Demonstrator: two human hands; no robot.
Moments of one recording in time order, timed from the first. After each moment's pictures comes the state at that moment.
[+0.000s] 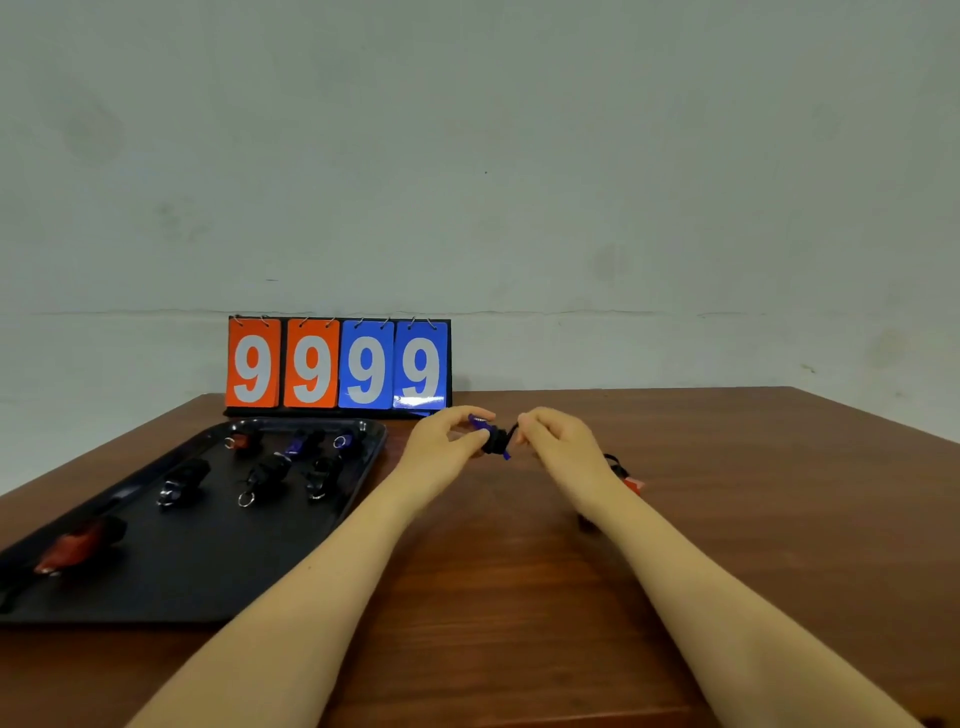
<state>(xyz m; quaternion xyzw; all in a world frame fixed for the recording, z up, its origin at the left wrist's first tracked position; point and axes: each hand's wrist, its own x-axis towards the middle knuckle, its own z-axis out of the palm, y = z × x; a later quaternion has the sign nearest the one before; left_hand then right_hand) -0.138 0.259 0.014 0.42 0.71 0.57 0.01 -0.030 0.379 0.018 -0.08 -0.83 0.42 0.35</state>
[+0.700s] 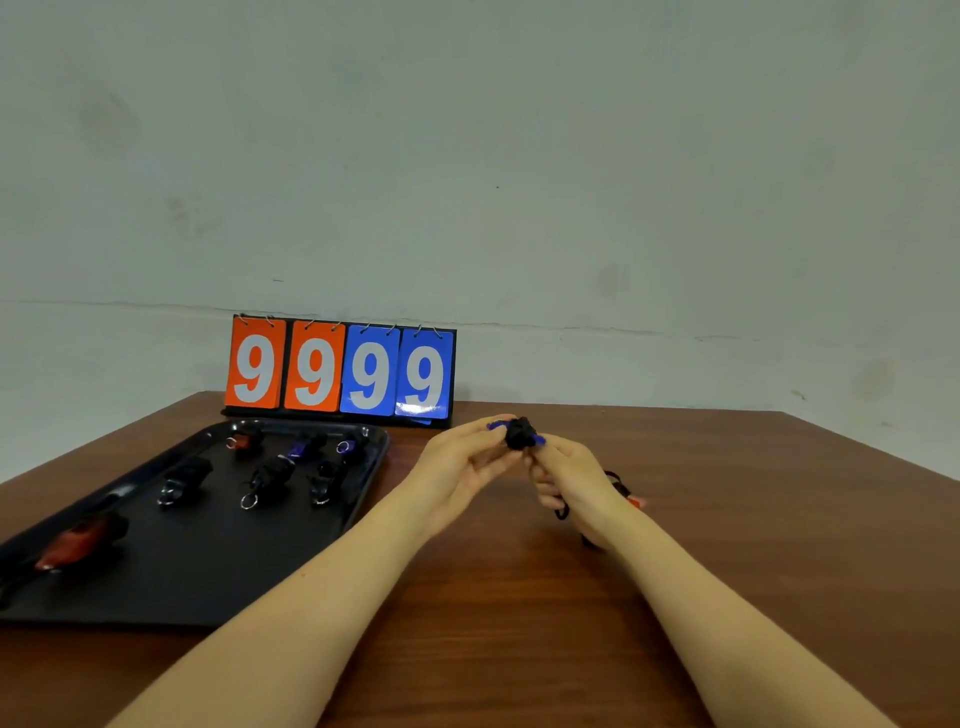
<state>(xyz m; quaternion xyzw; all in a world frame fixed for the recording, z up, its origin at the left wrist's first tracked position) -0.117 0.254 0.023 0.31 0.39 0.80 0.33 -0.032 0.376 0.015 -0.10 -0.73 0.63 0.24</state>
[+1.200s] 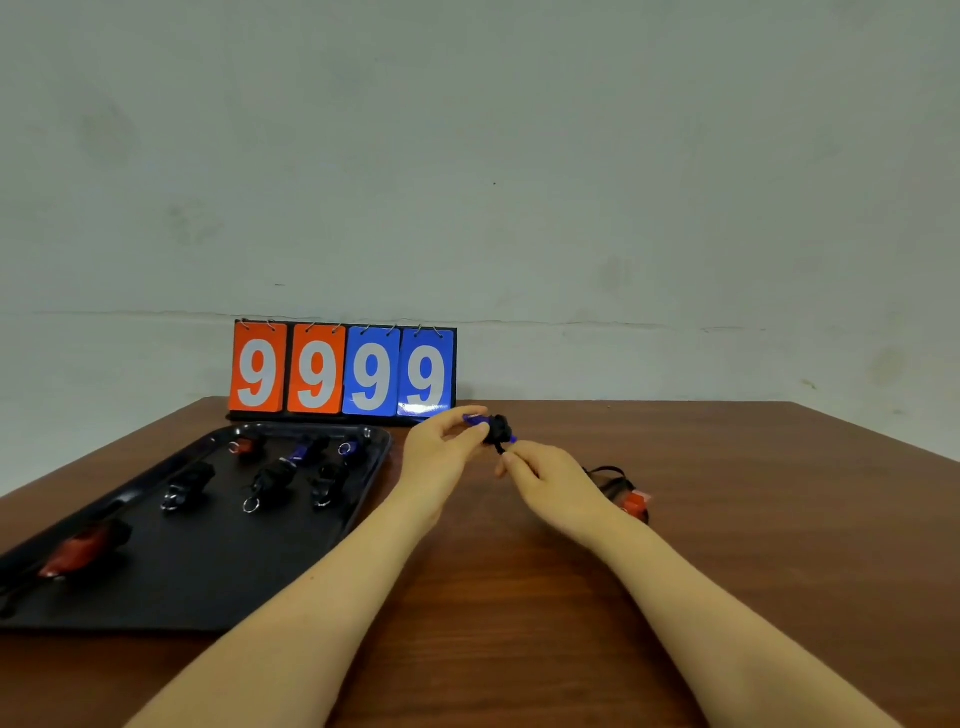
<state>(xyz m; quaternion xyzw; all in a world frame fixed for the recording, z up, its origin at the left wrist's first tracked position) -0.135 0.260 0.012 0.32 0.62 0.71 0.04 -0.039 0.374 0.006 -0.07 -0.92 0.27 0.27</state>
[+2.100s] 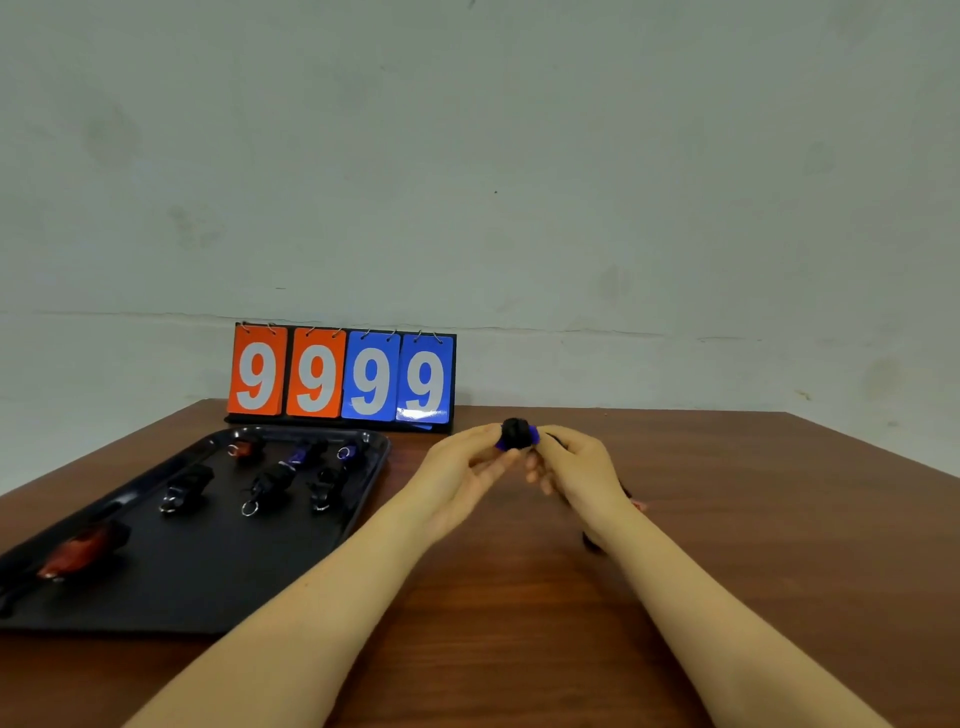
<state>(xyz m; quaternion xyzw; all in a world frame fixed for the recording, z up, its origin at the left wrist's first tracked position) -0.114 0.257 0.024 0.28 0.40 0.81 0.33 -0.027 0.370 0.024 -0.11 -0.73 0.57 0.36</state>
